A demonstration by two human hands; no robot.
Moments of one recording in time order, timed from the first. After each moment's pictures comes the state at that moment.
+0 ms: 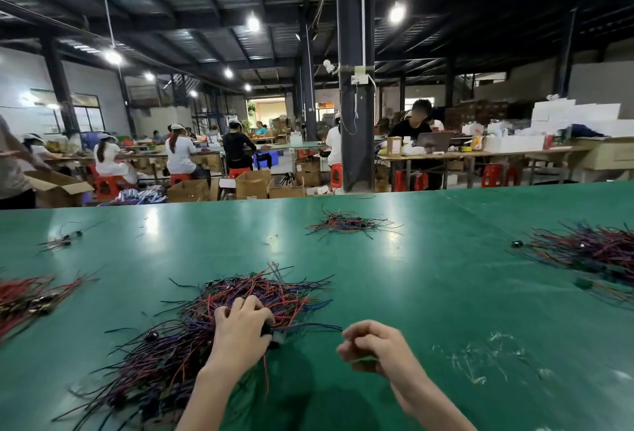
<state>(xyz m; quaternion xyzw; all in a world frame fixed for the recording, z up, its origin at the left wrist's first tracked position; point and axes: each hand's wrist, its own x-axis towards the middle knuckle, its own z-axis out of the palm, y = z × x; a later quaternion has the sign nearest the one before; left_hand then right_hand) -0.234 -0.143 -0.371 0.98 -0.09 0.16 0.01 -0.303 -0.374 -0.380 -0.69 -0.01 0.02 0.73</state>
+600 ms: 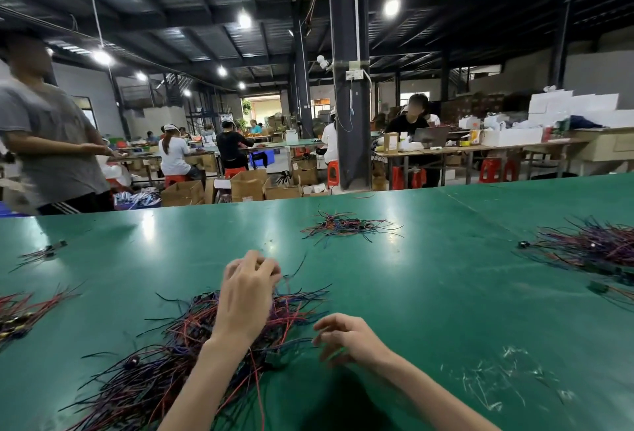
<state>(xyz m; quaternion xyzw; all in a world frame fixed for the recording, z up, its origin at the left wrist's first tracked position) -0.194 -0.175 -0.318 0.90 -0.17 0.39 0.13 -0.214 -0.367 -0.387 -0.72 -0.07 0.12 0.68</state>
